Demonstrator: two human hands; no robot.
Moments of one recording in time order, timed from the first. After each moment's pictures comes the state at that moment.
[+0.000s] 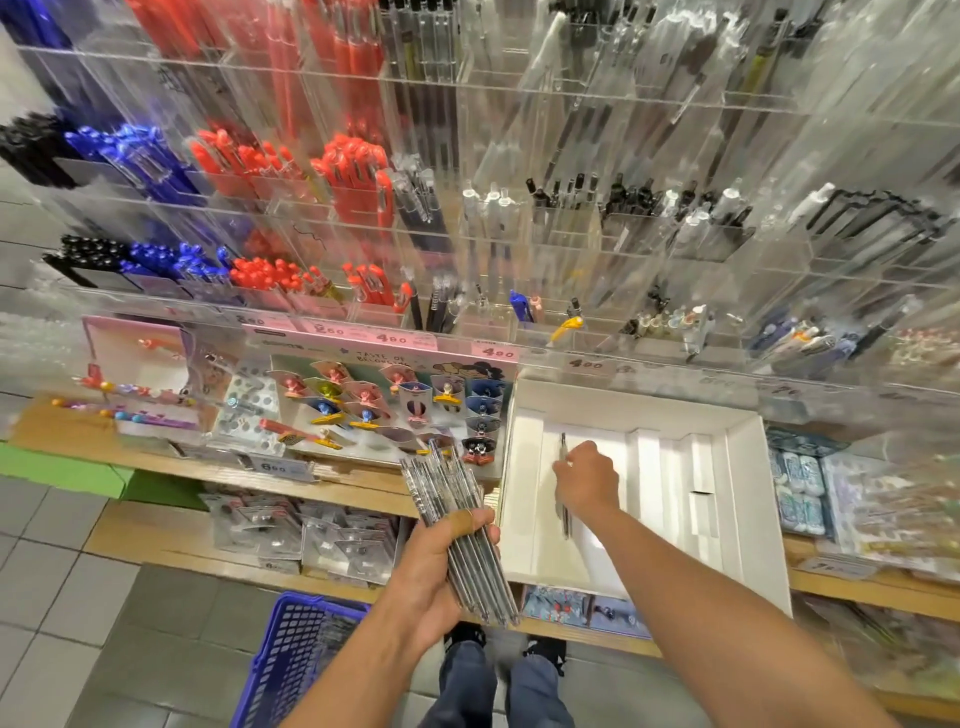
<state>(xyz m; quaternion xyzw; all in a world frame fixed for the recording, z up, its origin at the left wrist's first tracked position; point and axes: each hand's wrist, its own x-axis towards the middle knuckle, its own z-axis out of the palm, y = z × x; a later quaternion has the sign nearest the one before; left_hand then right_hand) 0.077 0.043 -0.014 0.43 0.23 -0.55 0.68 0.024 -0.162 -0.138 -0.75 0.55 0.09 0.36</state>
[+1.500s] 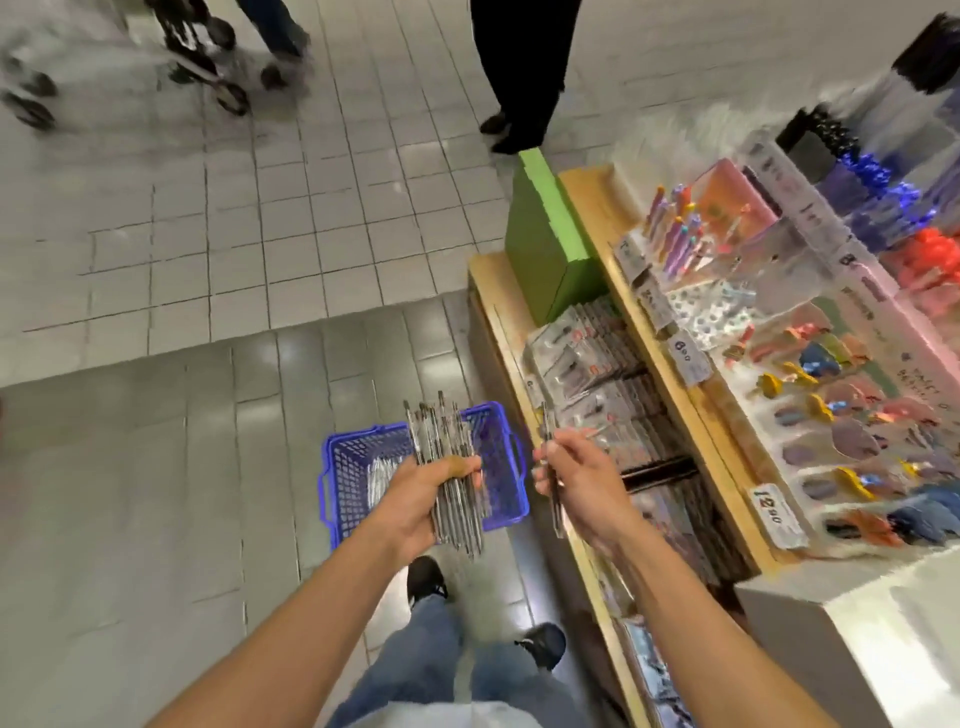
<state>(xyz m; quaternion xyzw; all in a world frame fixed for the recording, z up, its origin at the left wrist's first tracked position) -0.056 0.380 -0.048 0.39 0.45 -0.13 0.79 0.026 0.211 -0.066 -0.66 0.10 0.32 0.67</state>
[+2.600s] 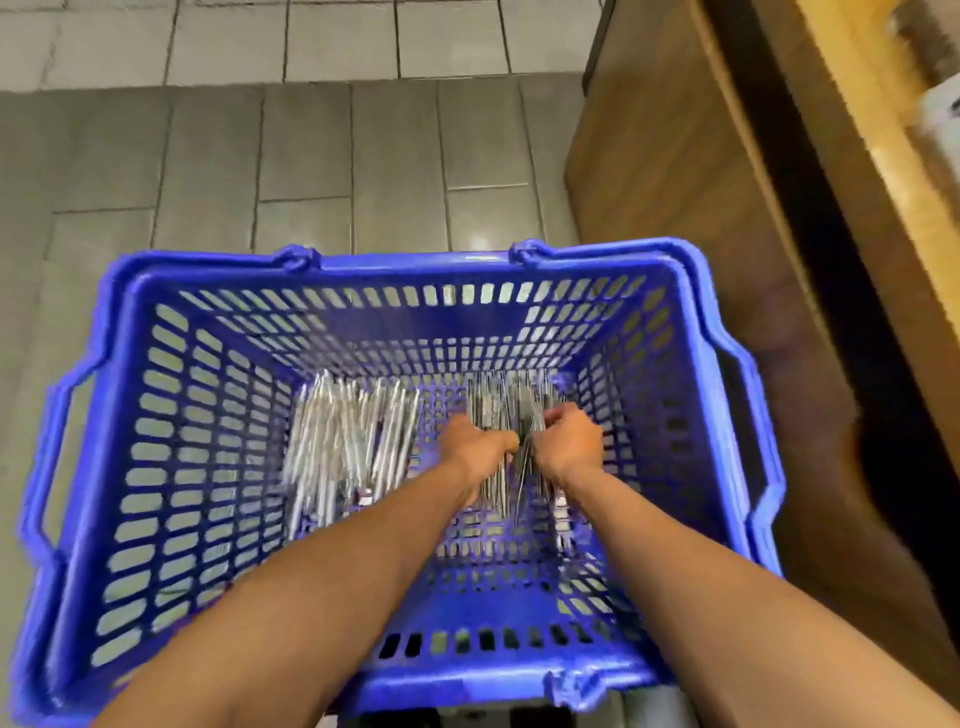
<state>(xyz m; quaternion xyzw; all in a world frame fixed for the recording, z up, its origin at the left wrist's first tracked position) 0.033 0.423 -0.818 0.59 0.53 -0.14 0.59 0.104 0.332 -0.811 -0.92 0.04 0.31 0.23</state>
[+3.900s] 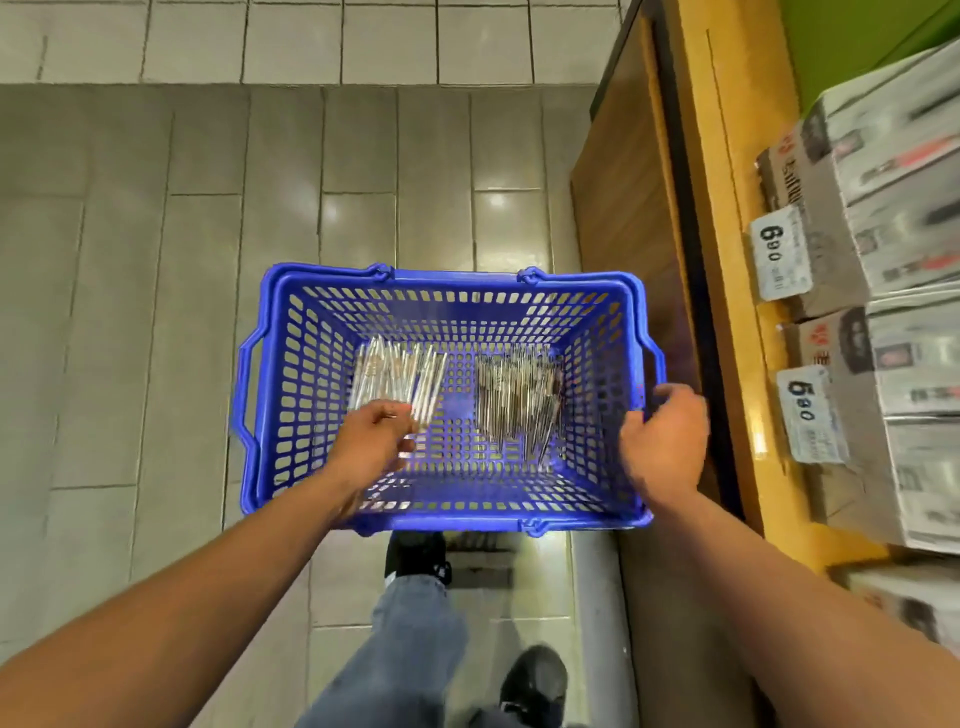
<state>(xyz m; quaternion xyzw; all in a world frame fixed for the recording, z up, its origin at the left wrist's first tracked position) -0.096 0.483 -0.598 0.53 0.55 -0.09 0.63 0.086 0.249 -0.580 -0.97 0.02 0.14 0.22</state>
